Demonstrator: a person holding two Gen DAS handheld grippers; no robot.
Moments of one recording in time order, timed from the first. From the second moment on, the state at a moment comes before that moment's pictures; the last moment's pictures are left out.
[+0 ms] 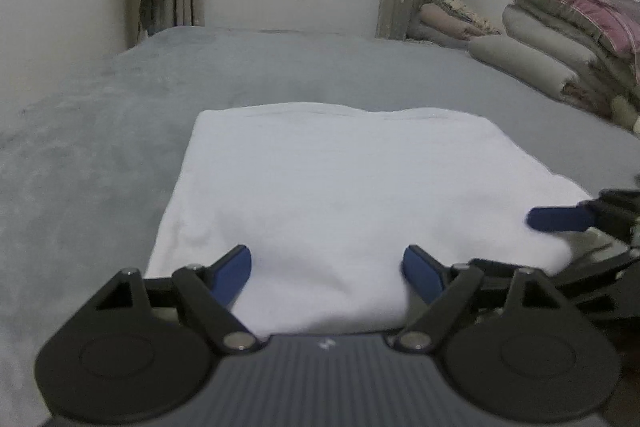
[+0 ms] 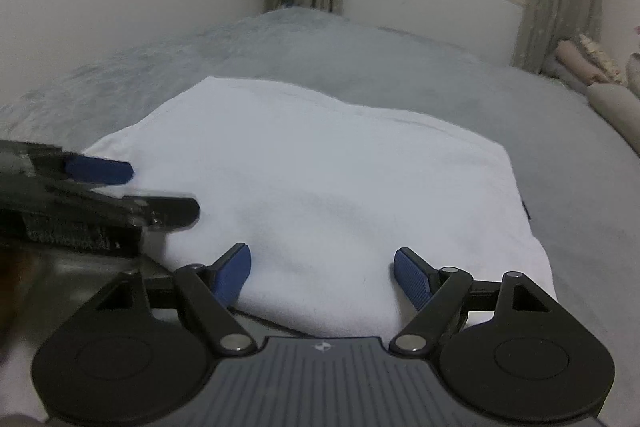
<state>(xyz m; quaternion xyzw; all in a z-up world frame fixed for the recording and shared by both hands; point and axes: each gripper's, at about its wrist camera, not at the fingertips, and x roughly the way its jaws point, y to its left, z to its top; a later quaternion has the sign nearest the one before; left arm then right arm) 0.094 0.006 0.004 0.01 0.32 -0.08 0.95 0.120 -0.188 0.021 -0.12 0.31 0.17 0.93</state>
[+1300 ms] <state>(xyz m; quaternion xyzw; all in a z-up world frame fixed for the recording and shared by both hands) 0.074 0.057 0.011 -0.01 0.35 0.01 0.94 0.116 -0.294 0.025 -0.05 0.31 0.16 0.94</state>
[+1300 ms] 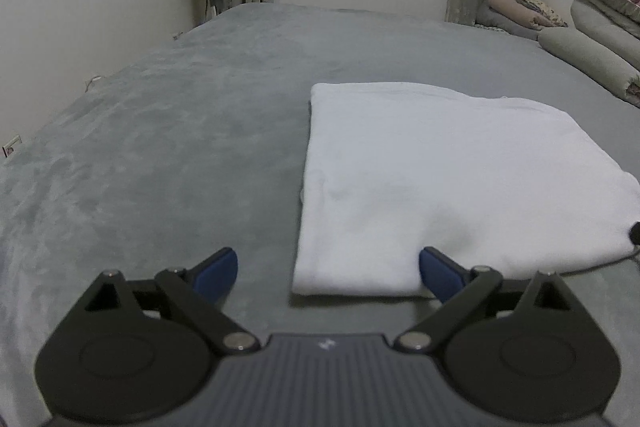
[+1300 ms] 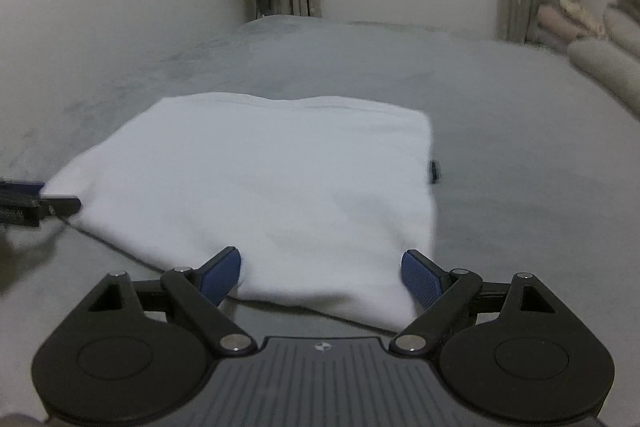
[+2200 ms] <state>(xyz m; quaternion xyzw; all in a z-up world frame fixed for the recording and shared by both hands) 0.070 0.060 -0.001 -0.02 0.32 0.02 0.95 0.255 -0.211 0.039 -0.04 0.31 0.20 0.93</state>
